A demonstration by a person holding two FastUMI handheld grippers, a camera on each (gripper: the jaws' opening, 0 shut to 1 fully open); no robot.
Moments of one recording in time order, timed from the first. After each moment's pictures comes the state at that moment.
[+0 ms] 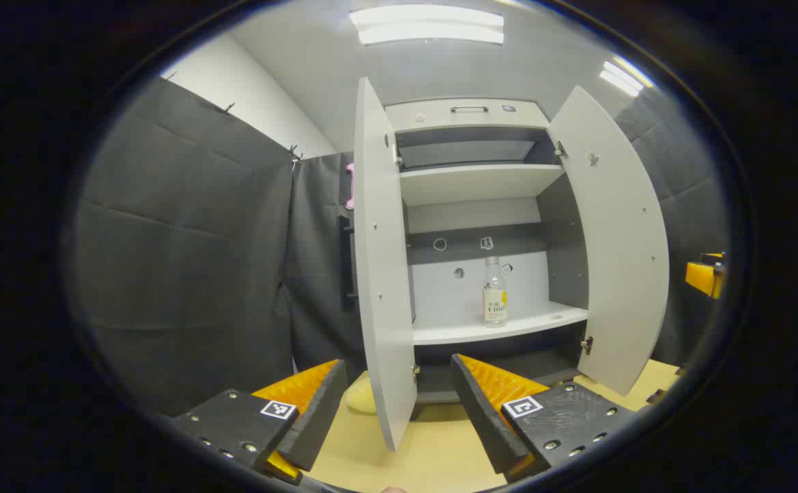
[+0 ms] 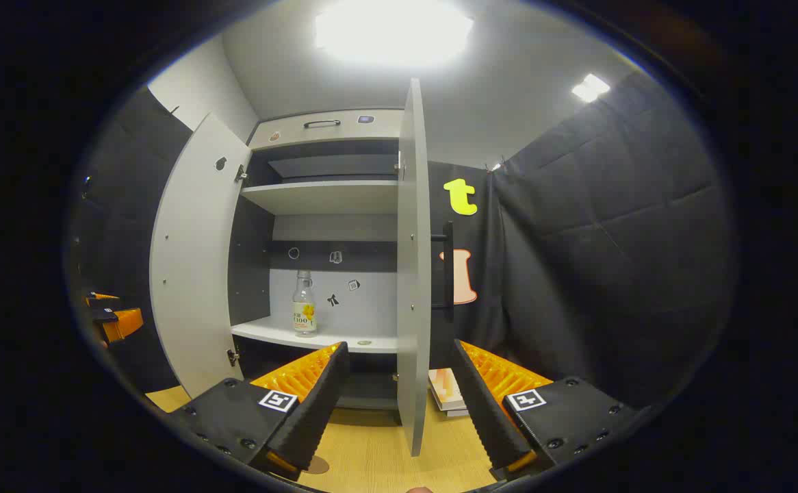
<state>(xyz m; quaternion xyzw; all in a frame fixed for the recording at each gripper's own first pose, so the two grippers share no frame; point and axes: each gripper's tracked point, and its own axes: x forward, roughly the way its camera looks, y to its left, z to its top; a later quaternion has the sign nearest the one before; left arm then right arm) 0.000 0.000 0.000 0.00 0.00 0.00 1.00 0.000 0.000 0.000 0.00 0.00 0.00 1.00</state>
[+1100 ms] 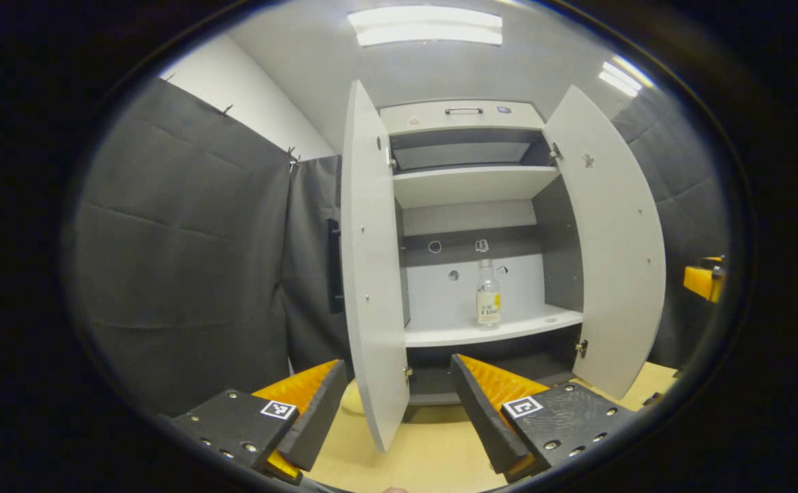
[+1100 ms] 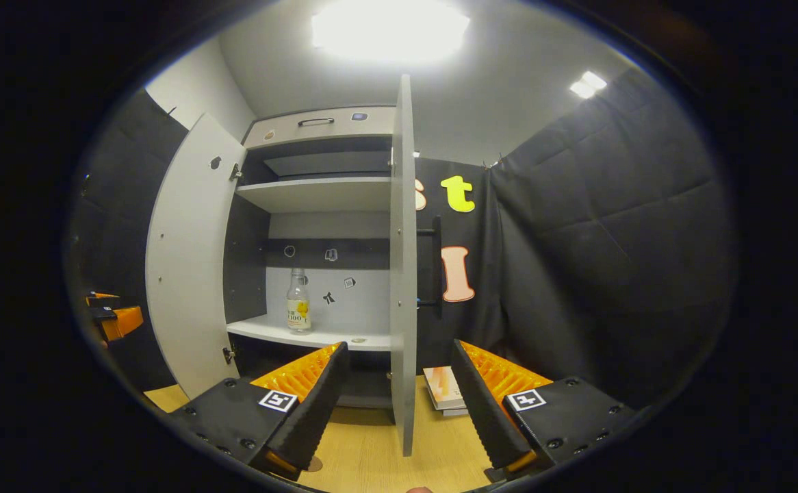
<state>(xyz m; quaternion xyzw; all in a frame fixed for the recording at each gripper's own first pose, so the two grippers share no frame) -0.002 -0.028 0.007 -0.01 0.00 -0.01 1.00 0.006 -0.016 -0.004 0.00 0.01 0.00 1.00</state>
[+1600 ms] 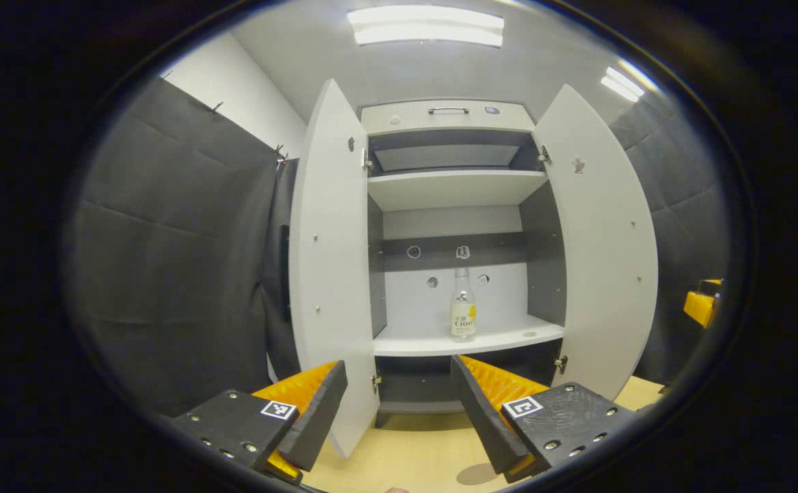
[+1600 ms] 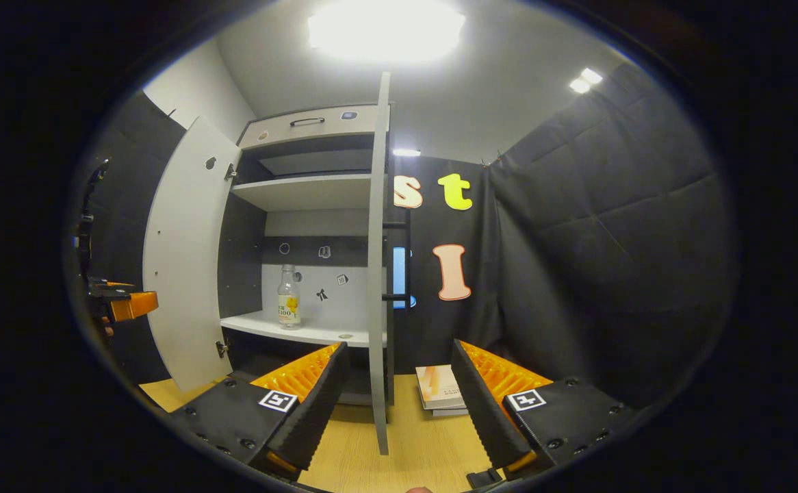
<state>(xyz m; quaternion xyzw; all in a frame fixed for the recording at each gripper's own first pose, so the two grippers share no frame) 0.028 -0.086 0.027 -0.02 0.00 -0.03 1.00 0.006 -0.057 -0.017 0.01 0.01 0.01 1.00</state>
